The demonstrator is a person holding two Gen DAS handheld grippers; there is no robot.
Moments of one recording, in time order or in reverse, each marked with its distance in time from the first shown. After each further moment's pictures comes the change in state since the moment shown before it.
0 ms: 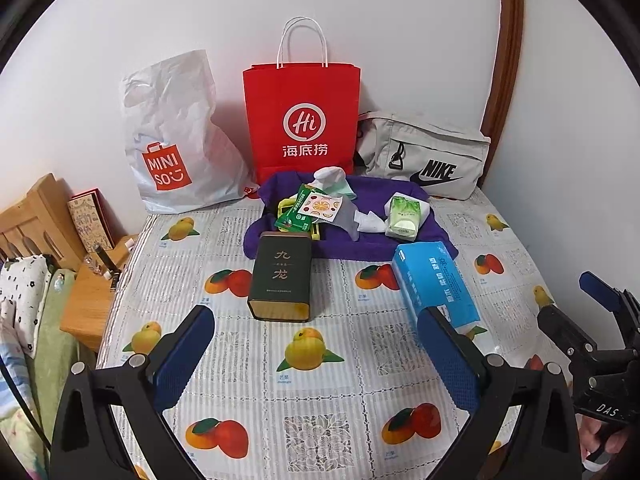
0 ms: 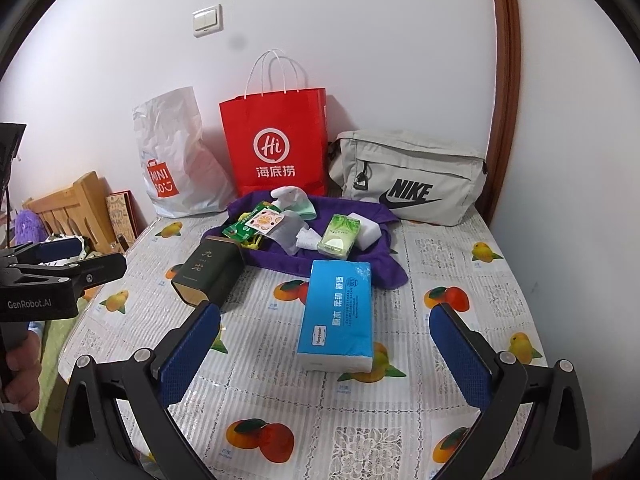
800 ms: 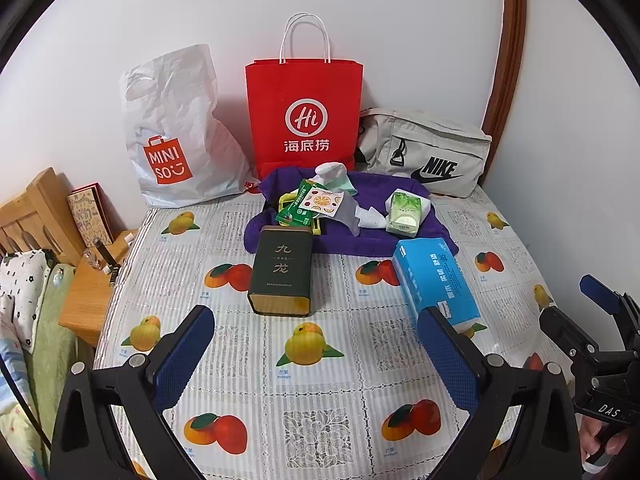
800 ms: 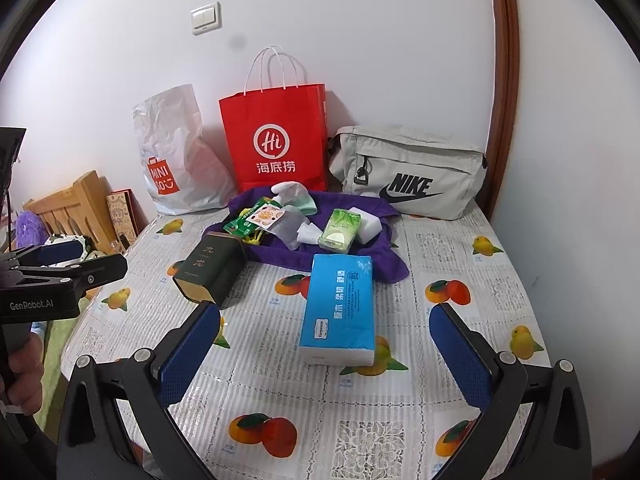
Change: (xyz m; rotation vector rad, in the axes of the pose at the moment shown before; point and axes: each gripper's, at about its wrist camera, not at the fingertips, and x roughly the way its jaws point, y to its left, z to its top) left arm -0.001 0.005 -0.004 -0.009 0.009 -0.003; right arm 0.002 -0.001 -0.002 0.011 0.014 0.005
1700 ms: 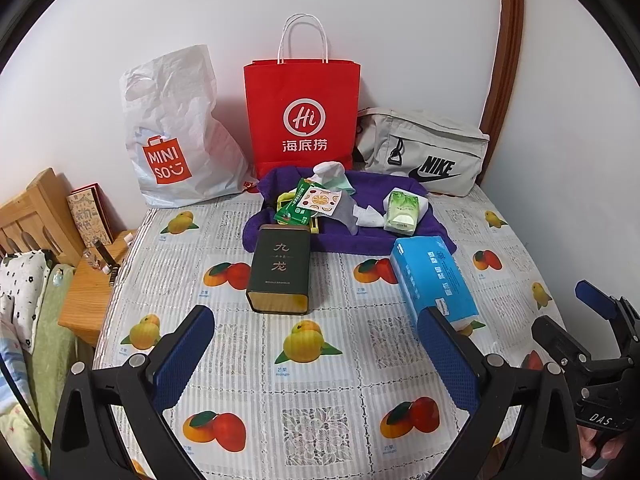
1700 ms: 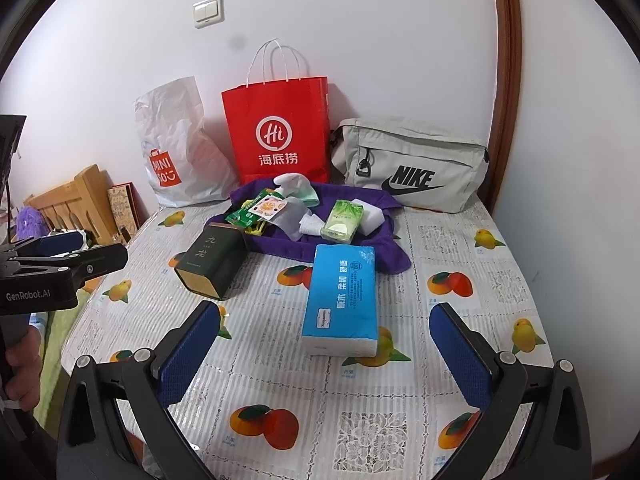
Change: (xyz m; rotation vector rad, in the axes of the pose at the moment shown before) left arm -0.003 0.000 -0.003 0.007 -0.001 -0.008; right arm 0.000 0.003 -0.007 -0.007 0.019 0.001
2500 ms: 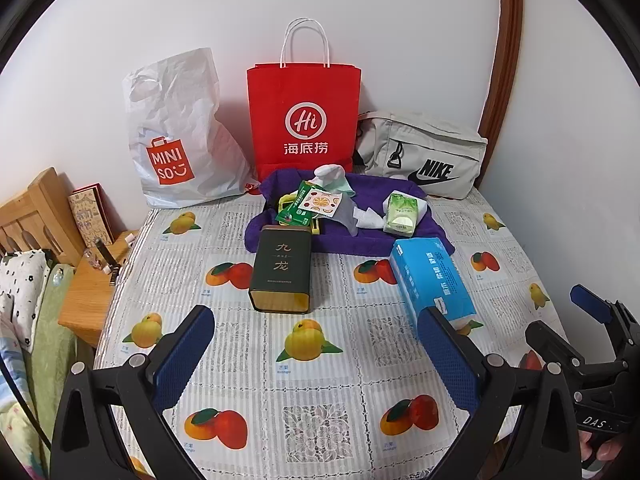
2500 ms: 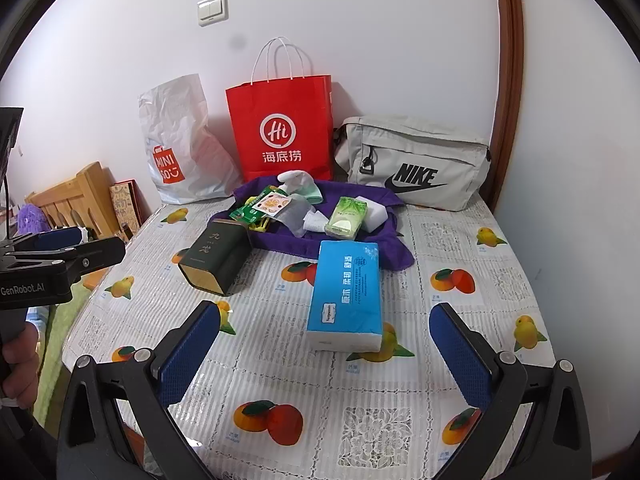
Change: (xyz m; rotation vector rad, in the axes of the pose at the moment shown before) left arm -0.006 0.001 -0.003 -0.006 -0.008 0.000; right arm -0.001 0.004 -0.004 -0.002 0.002 0.007
